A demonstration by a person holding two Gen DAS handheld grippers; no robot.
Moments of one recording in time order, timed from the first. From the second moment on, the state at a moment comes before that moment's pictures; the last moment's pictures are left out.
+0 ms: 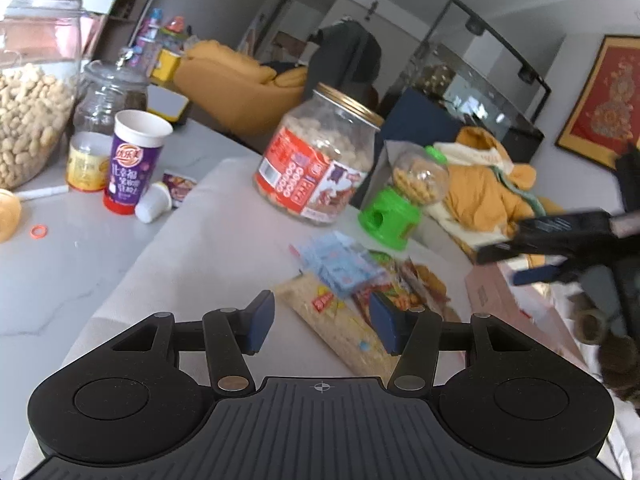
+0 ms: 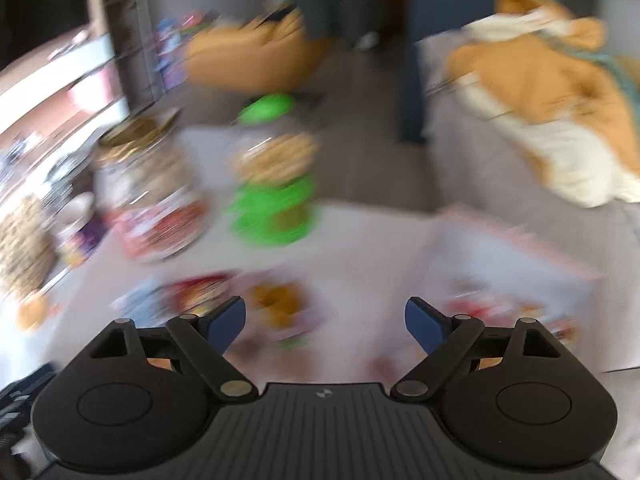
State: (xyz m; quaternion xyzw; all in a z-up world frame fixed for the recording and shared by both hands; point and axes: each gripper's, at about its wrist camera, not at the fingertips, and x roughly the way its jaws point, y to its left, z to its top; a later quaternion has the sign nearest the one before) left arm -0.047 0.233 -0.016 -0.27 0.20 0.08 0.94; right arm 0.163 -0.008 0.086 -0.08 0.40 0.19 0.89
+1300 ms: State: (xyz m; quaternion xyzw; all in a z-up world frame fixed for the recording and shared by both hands) left arm 0.127 0.139 0.030 -0.10 0.28 -0.03 0.95; right arm 0.064 -0.090 0.031 -0.12 0.34 0.27 0.89
